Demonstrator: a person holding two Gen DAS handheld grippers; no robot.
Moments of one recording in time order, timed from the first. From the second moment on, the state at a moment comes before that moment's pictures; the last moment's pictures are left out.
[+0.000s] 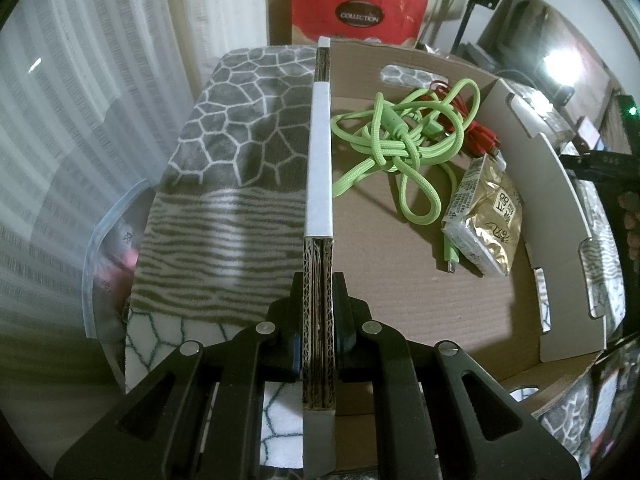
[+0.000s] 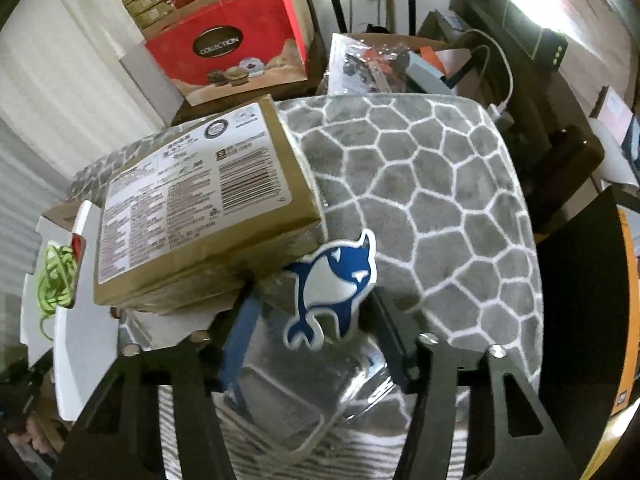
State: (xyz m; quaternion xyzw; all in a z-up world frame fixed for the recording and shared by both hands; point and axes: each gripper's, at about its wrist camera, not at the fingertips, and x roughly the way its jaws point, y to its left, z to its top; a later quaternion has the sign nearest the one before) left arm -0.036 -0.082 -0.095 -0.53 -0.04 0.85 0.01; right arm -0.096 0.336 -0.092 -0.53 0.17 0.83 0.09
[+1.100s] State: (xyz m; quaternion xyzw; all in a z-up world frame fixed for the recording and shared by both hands) left arm -0.035 -0.083 -0.096 -0.53 -0.04 0.85 0.01; right arm -0.061 0.268 0.010 -0.45 0.13 0.88 0.01
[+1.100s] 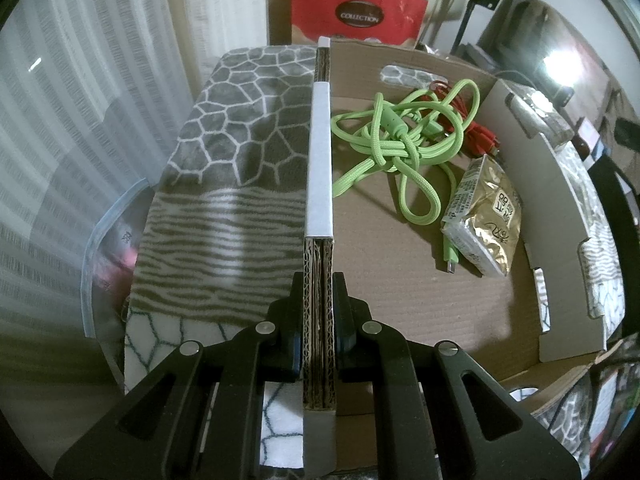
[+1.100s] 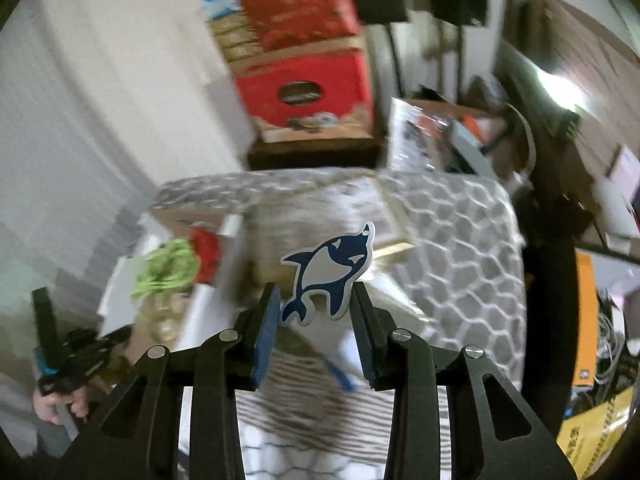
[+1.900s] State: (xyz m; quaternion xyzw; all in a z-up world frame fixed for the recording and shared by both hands) left arm -0.035 -0.082 -0.095 -0.53 -0.04 0.85 0.01; right arm -0.119 0.111 -0.046 -0.51 0.04 0.85 -0.12
